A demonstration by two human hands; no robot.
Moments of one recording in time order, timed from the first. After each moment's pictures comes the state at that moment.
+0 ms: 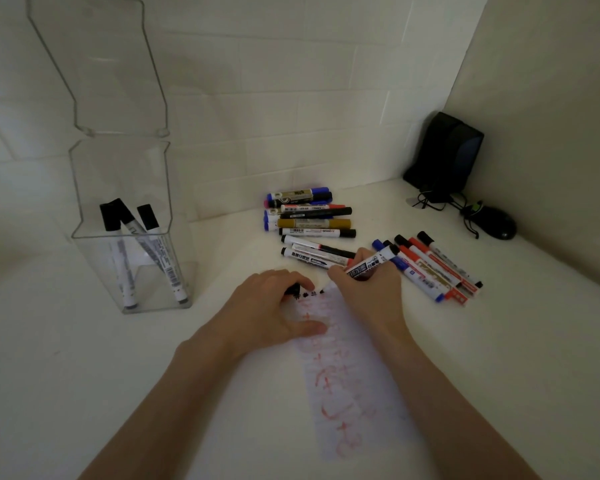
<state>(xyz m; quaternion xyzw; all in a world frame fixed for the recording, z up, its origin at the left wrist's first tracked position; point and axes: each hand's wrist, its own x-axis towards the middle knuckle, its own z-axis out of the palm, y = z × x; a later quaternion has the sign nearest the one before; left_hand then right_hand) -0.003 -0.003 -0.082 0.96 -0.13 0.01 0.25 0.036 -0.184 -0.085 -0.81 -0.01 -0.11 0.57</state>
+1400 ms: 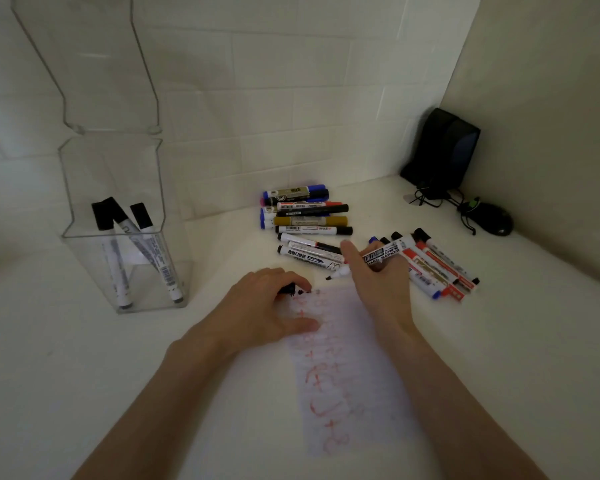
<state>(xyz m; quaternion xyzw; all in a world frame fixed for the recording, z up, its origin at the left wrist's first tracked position) -0.001 0.002 -0.083 0.95 -0.15 0.00 0.27 0.037 -0.191 -0.077 -0.76 0.06 -0.12 0.63</state>
